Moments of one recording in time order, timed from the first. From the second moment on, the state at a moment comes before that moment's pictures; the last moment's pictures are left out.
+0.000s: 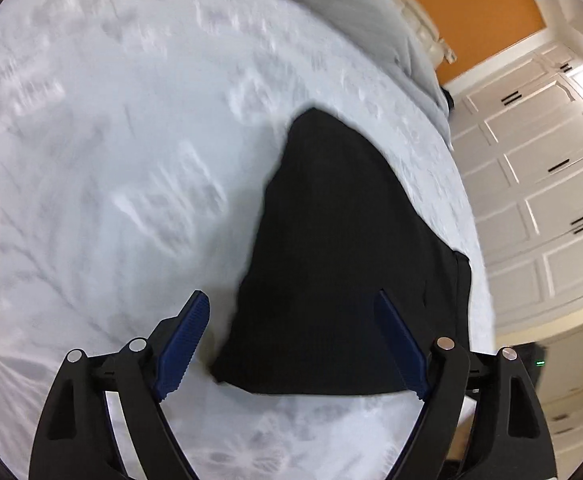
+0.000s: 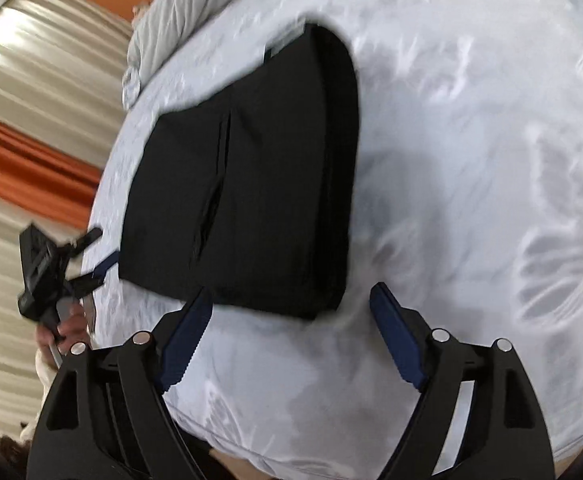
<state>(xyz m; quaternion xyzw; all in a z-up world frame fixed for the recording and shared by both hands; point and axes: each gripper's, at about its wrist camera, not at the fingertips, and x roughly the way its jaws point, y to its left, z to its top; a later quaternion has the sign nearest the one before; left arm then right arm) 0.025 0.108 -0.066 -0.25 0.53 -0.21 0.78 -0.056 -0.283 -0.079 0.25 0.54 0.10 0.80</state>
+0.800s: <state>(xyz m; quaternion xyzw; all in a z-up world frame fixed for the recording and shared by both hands) 0.028 0.083 -0.071 -0.25 0.54 -0.22 0.78 -0.028 -0.297 -0.084 0.36 0.51 0.09 0.77</state>
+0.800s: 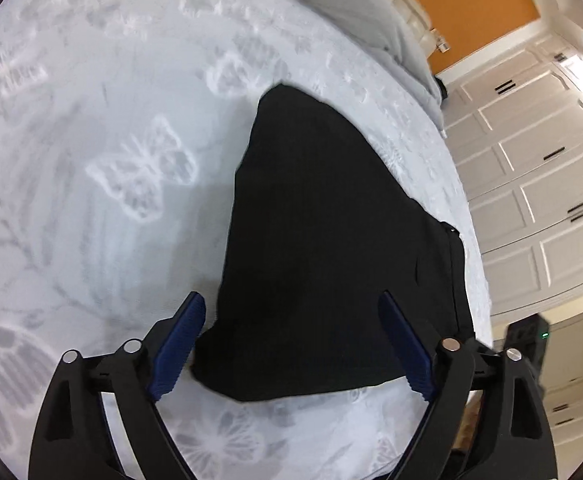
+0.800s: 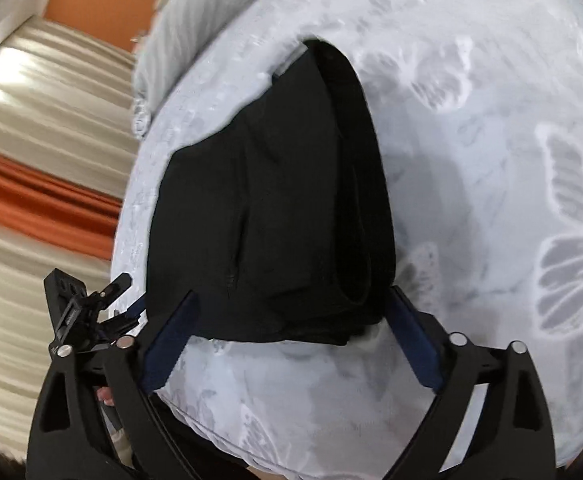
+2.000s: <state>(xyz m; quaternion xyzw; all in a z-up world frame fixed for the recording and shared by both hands) 0.010 0.006 -0.081 -0.02 0.53 -0.16 0.83 -0.040 -0.286 -0.098 0.33 0.51 0.10 0.79</state>
